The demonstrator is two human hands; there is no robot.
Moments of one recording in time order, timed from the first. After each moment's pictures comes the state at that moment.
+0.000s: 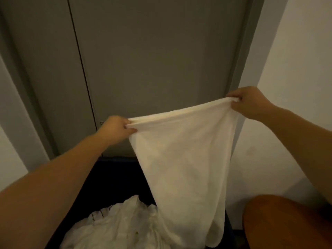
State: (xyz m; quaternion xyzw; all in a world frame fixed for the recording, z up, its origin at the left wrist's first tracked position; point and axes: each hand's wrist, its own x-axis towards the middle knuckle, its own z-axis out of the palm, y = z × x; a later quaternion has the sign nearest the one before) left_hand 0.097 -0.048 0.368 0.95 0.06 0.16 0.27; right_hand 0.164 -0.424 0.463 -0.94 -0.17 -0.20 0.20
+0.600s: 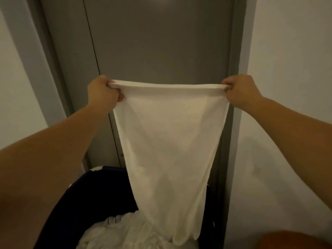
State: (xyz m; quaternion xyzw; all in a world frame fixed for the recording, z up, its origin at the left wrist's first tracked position) left_hand 0.057 -0.204 0.532 0.77 0.18 0.47 0.38; right_hand 0.195 -0.533 0.527 -0.86 -0.26 -0.30 0.33
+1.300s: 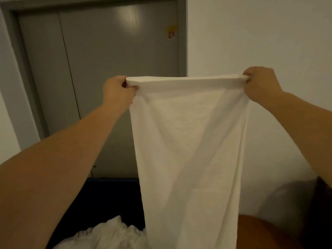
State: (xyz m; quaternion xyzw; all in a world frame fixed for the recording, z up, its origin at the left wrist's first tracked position) left_hand -0.025 -0.440 0.579 0.78 0.03 0.49 0.39; right_hand 0.085 -0.789 0.590 -0.85 -0.14 -0.44 0.27
